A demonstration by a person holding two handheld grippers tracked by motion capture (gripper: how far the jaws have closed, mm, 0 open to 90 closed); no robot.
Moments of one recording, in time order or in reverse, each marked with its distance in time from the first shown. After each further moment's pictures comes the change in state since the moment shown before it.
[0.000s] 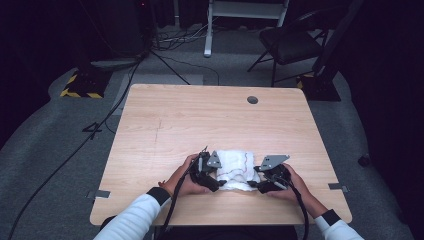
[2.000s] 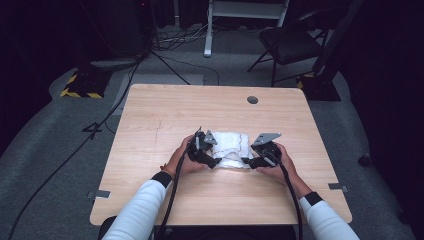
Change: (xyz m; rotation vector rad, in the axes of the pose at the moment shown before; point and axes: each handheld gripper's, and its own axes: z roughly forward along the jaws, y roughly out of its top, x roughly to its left) left arm 0.070 0.014 0.008 -0.005 0.123 -0.077; right arm -0.054 0.037 0.032 -0.029 -0.110 0.115
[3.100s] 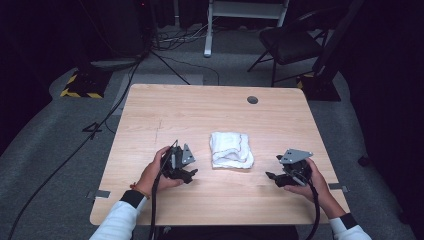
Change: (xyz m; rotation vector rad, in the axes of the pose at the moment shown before) left arm -0.033 -0.058 -0.077 0.092 0.198 0.075; right arm 0.013 -0.055 -0.083 0.007 -0.102 -0.073
